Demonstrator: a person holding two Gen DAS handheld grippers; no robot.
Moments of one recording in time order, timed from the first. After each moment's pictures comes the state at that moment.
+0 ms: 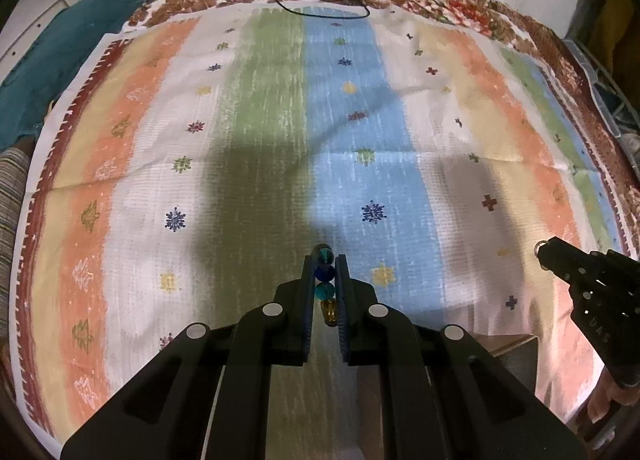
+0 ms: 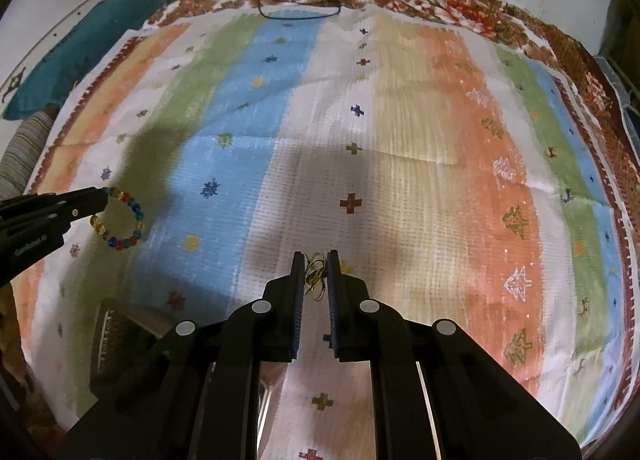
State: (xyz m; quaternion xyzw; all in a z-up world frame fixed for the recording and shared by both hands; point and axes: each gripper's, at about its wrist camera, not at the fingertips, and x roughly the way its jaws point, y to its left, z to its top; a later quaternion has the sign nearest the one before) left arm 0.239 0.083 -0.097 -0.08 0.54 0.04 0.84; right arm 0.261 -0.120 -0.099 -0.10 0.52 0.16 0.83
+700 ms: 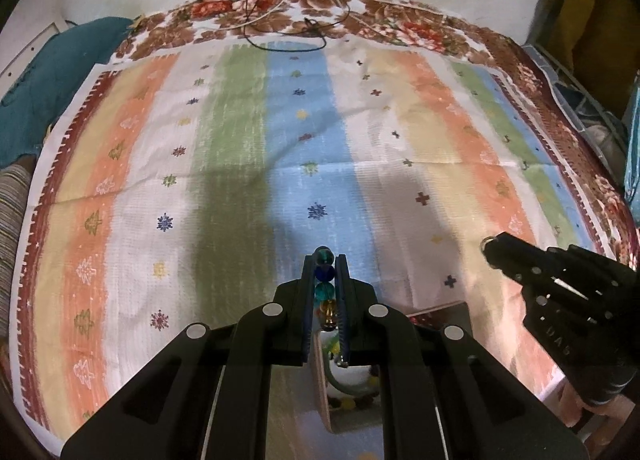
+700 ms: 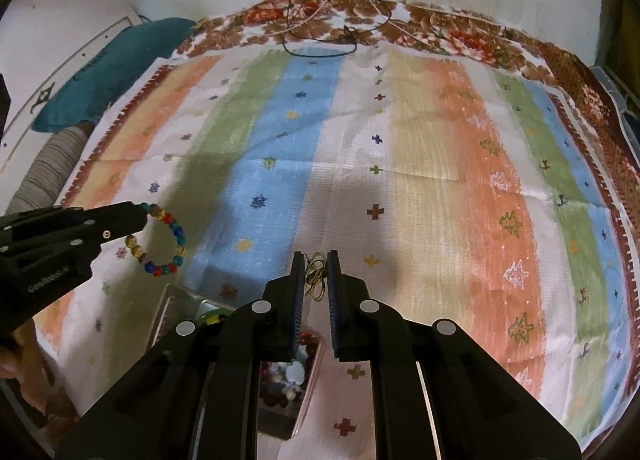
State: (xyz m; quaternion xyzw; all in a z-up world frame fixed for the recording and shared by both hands) left arm 0.195 0.047 -0.047 -0.07 0.49 0.00 0.87; right arm 0.213 -0.123 -0.058 -0.07 0.47 0.19 0.86
